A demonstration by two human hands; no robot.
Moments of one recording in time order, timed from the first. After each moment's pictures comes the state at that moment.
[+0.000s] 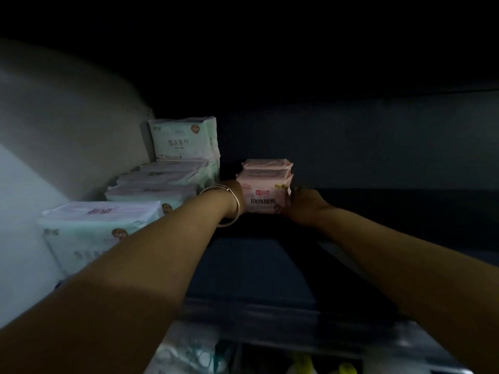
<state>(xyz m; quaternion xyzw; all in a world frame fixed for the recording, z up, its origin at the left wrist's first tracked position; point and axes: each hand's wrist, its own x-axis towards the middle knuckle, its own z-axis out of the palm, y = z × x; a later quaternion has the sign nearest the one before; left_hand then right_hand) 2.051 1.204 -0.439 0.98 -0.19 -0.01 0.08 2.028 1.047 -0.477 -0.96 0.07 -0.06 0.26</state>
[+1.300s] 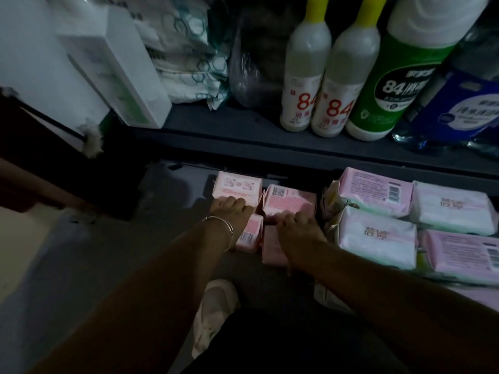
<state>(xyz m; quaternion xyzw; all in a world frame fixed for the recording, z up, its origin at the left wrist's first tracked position) 1.750 1.304 -0.891 0.91 -0.31 -0.24 -0.17 1.685 1.158 -0.881 -0.94 -0.07 0.31 -0.09</state>
